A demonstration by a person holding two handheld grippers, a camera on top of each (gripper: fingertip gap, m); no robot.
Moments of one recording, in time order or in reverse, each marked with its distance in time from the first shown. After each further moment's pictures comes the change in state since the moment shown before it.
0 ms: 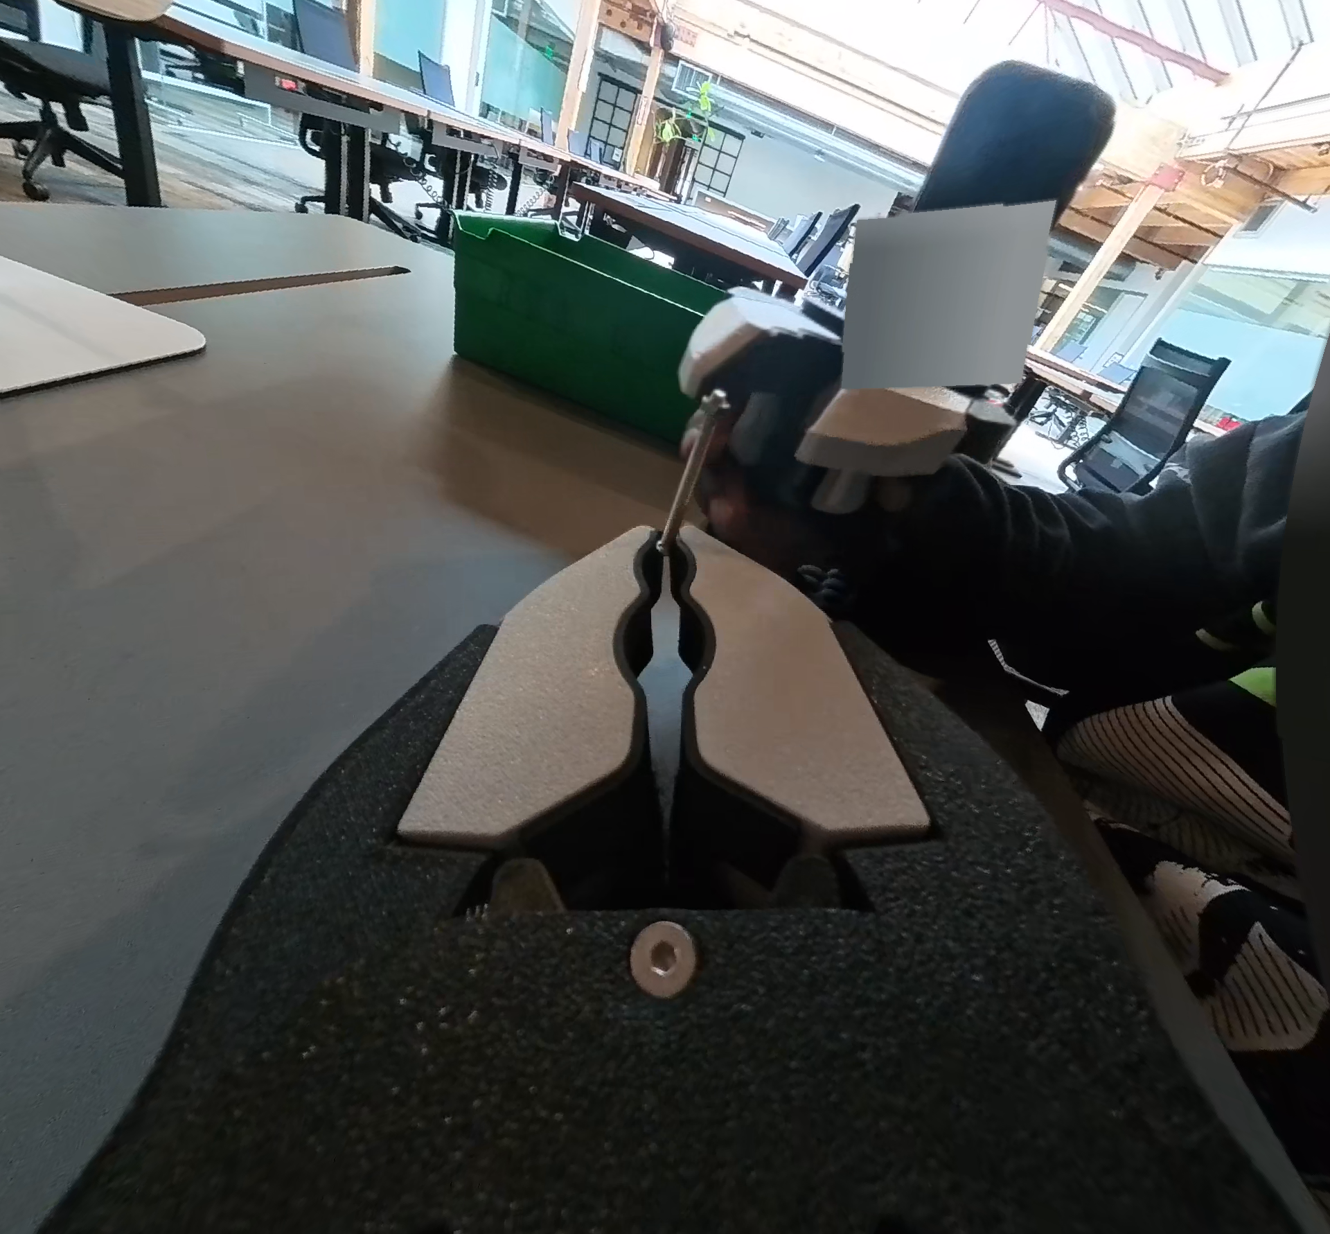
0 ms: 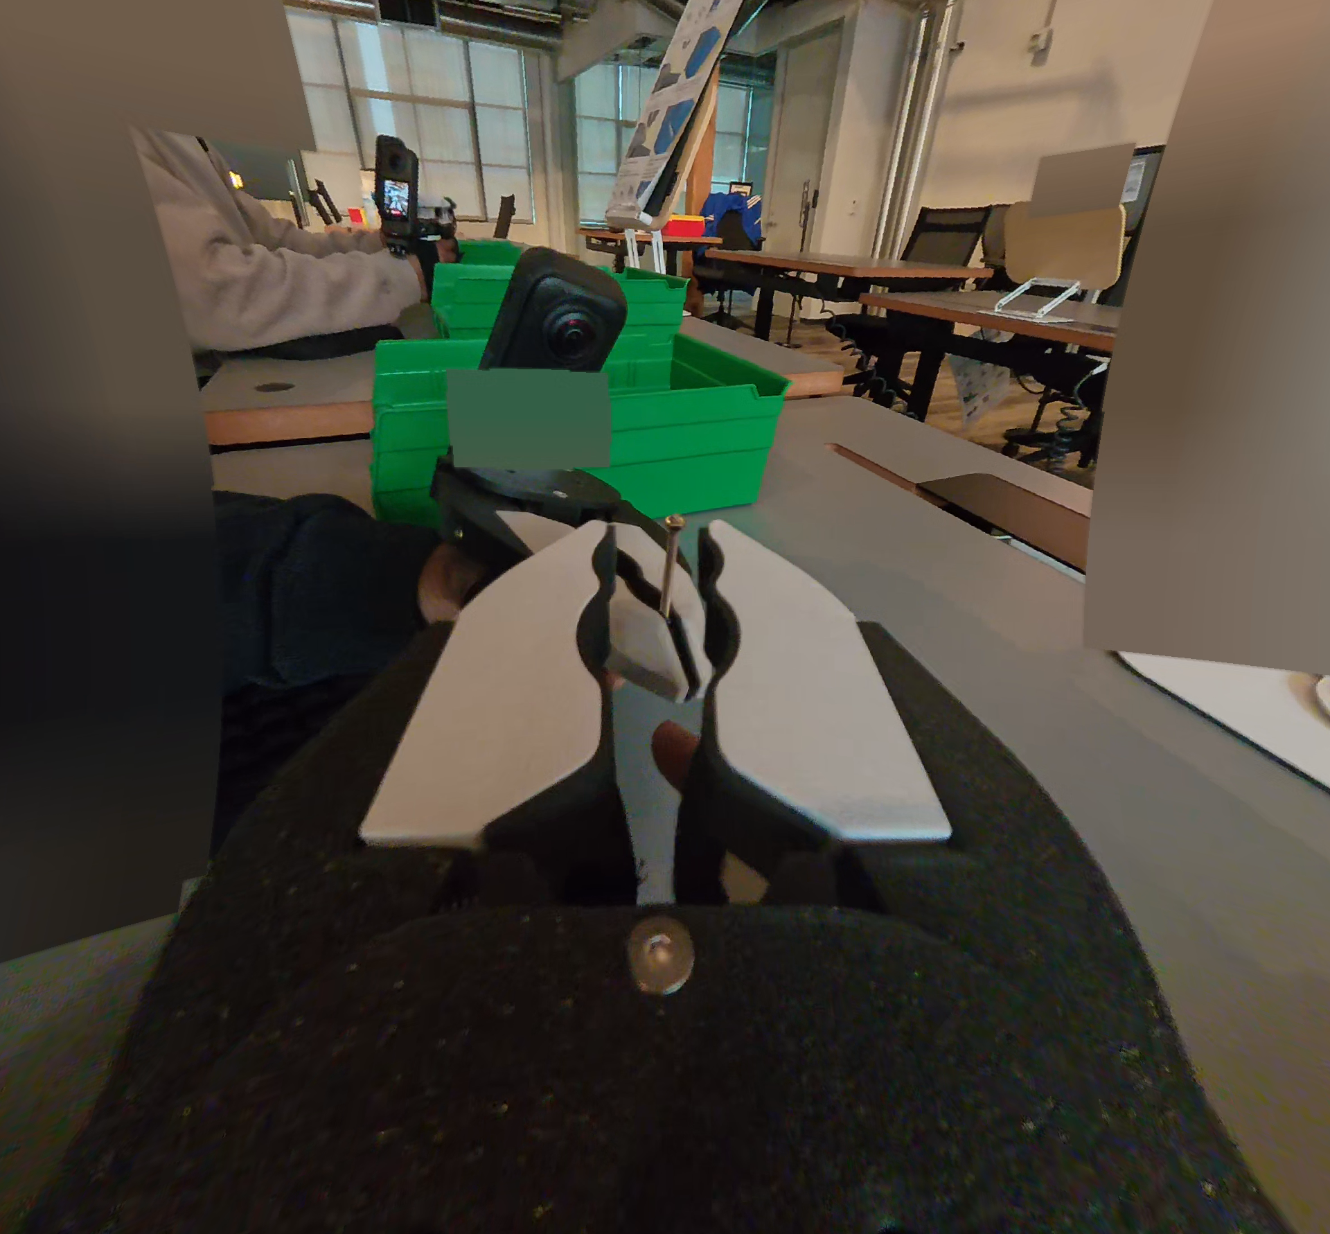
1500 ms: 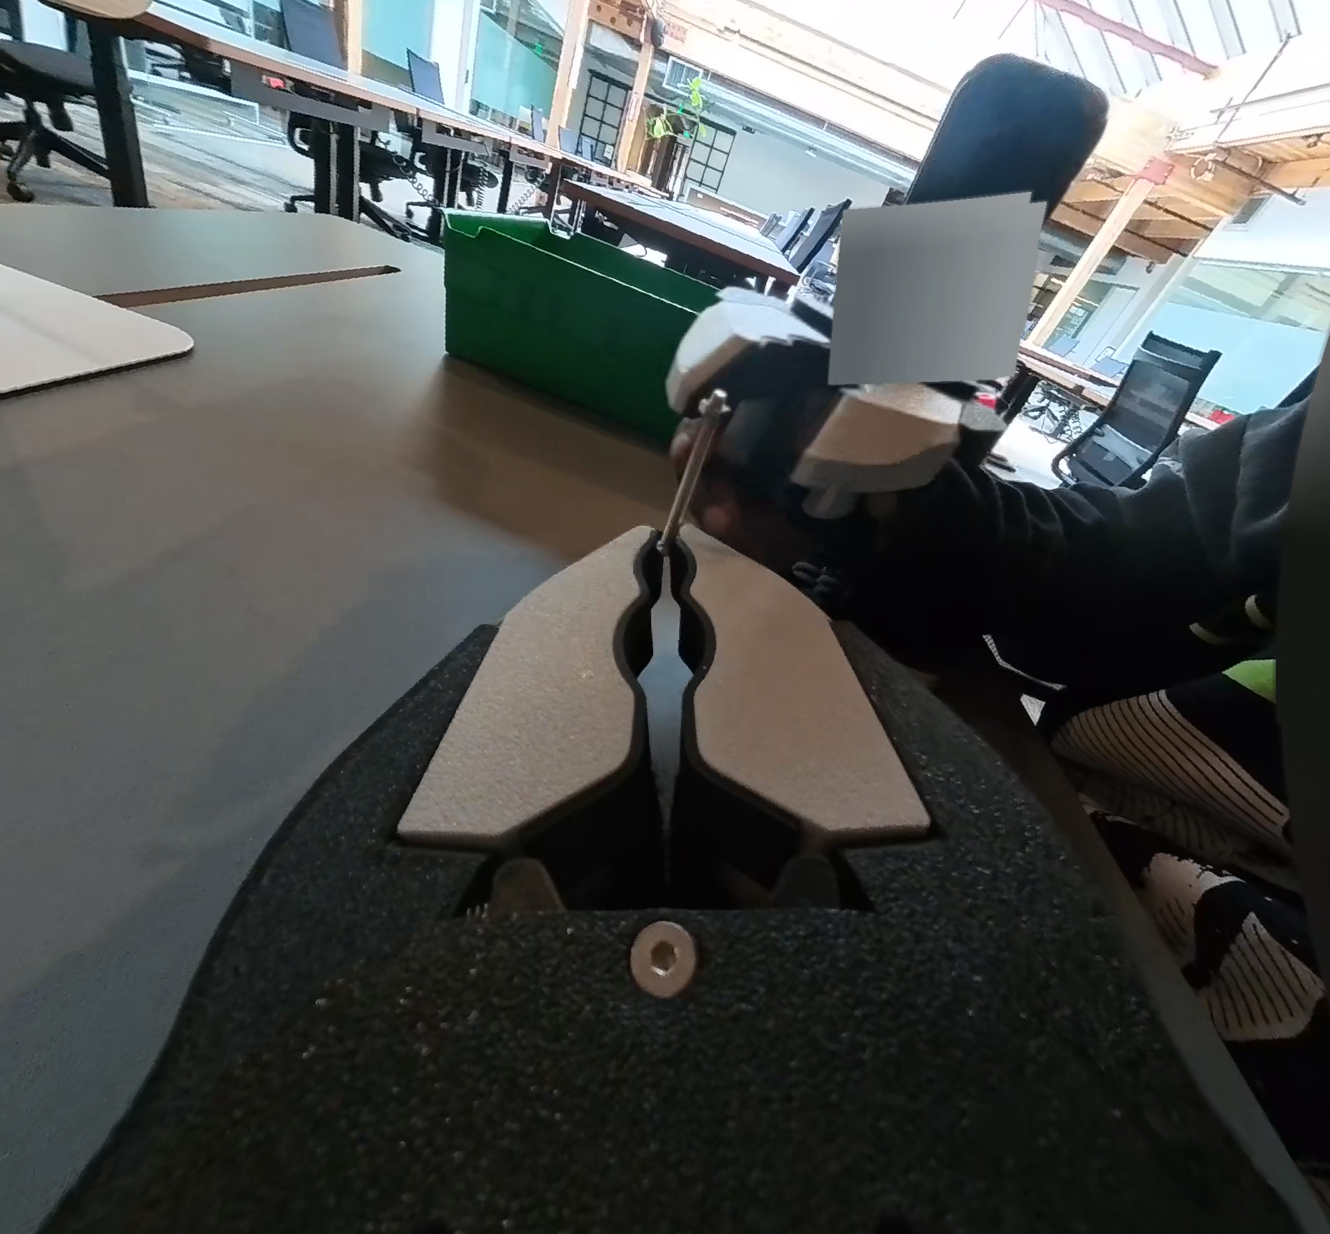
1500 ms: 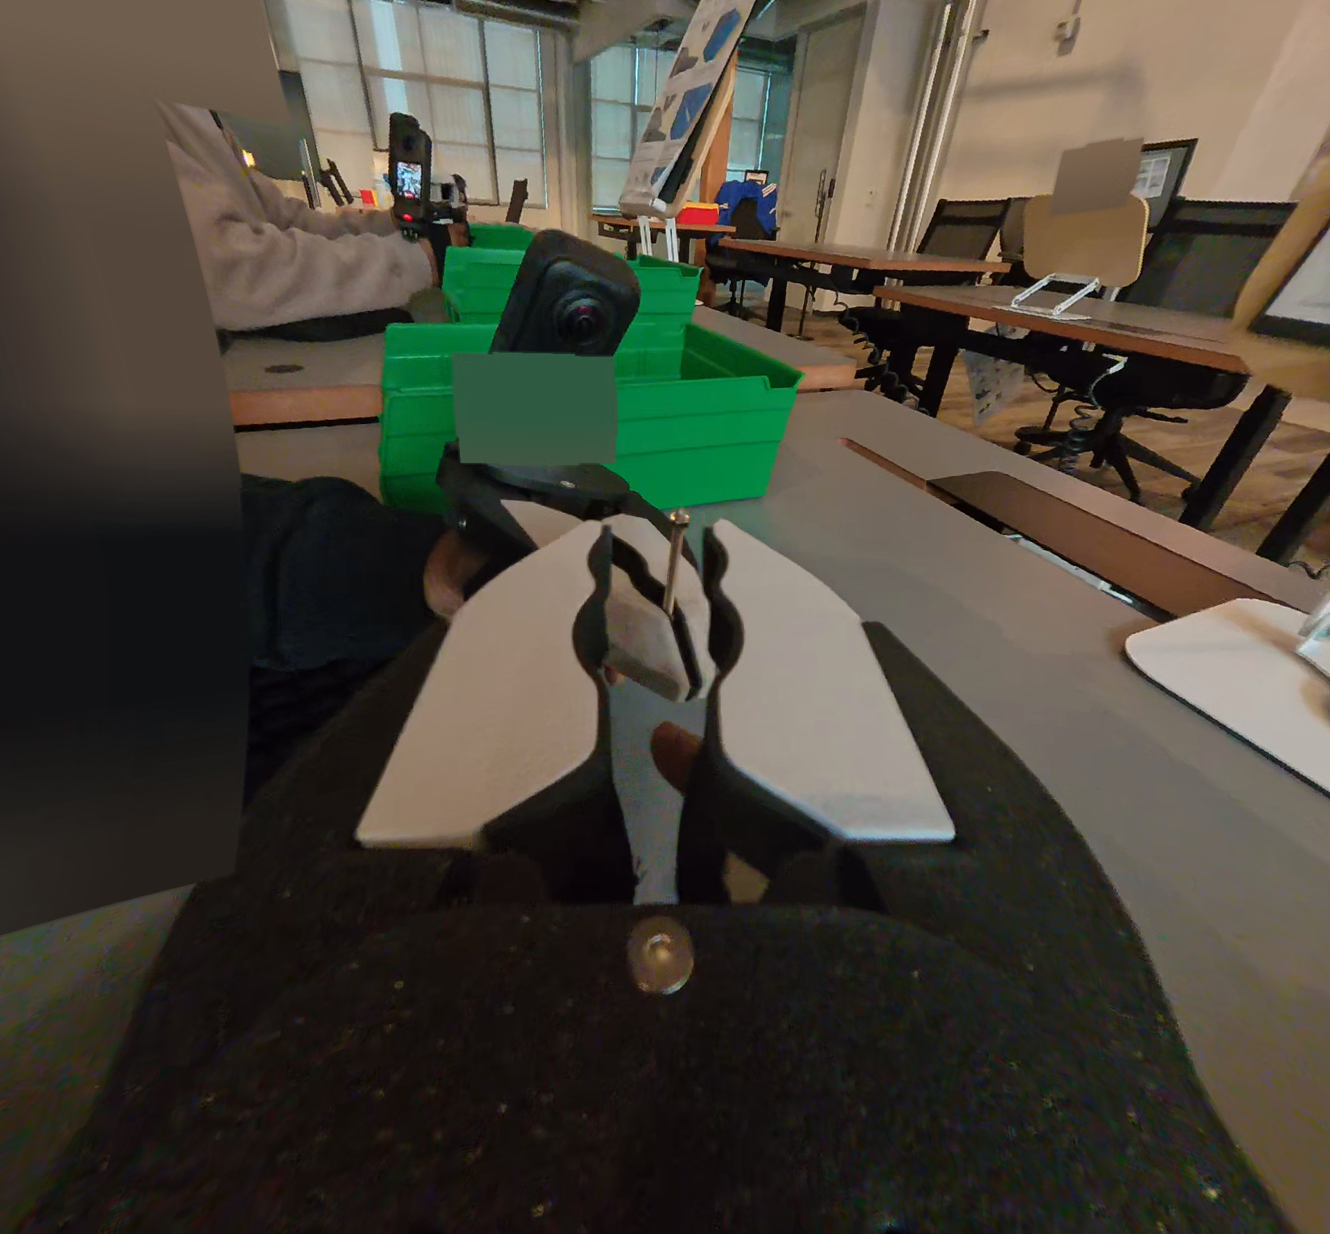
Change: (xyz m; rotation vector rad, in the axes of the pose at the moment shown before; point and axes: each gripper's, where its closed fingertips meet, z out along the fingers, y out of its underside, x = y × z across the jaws) left arm 0.002 0.001 0.001 -0.004 0.011 0.006; right arm -0.003 0.003 0.001 -0.016 -0.021 -0.015
